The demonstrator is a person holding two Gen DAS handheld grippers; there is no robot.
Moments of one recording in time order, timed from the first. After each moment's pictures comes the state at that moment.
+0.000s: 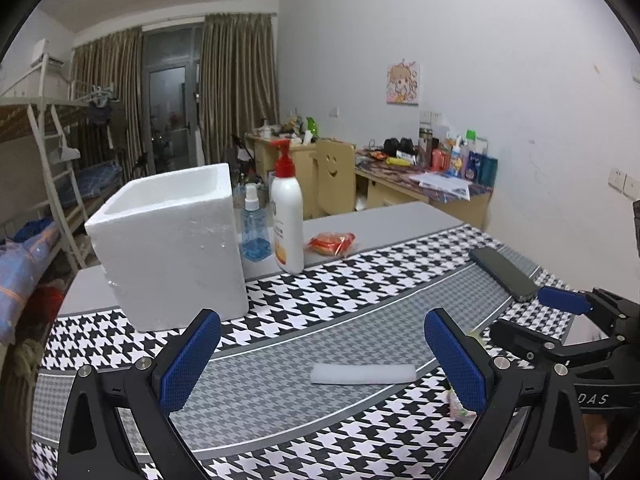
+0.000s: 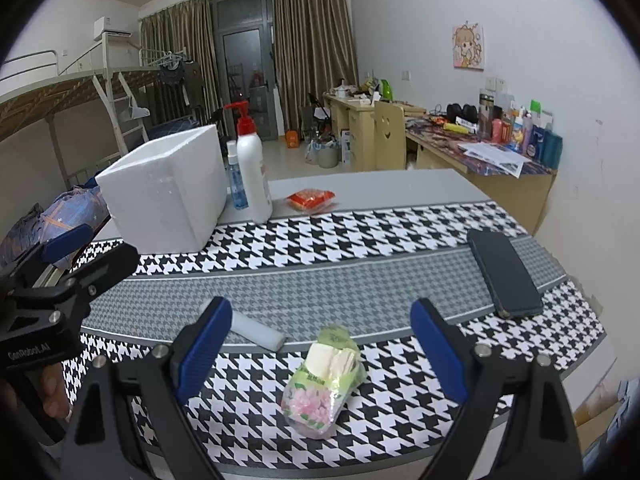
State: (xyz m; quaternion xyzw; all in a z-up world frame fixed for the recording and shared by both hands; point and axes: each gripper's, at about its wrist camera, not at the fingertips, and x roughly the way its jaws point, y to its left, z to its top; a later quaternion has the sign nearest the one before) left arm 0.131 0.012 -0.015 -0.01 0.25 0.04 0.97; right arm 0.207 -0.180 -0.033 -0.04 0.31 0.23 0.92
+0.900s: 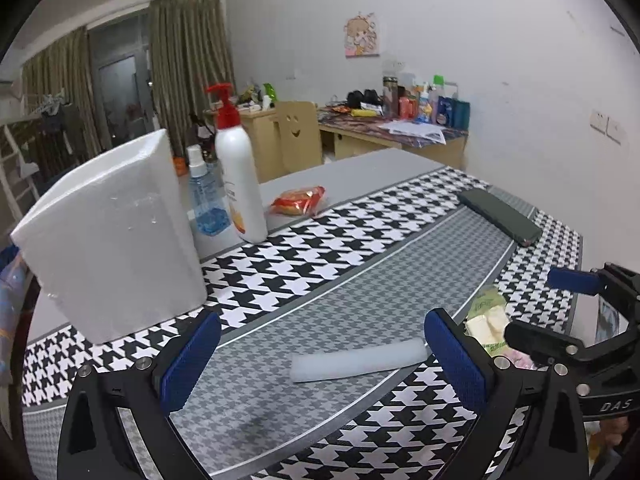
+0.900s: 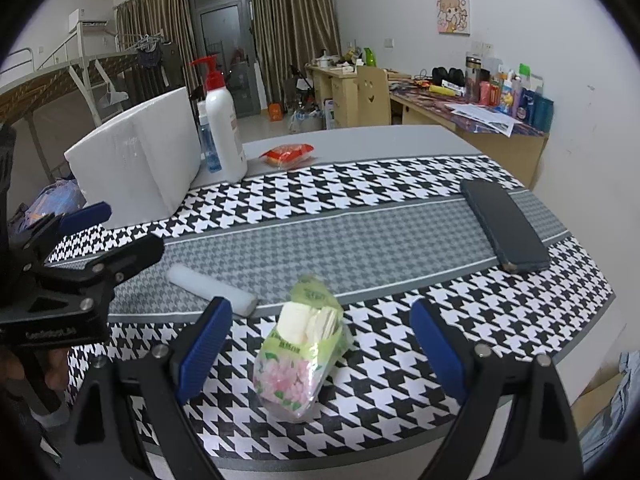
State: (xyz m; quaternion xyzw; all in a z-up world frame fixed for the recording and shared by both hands) left arm 0.184 0.004 -0.058 0.04 0.32 -0.03 0.95; right arm 0.216 -0.185 -0.068 -0.04 0.36 0.20 0.91
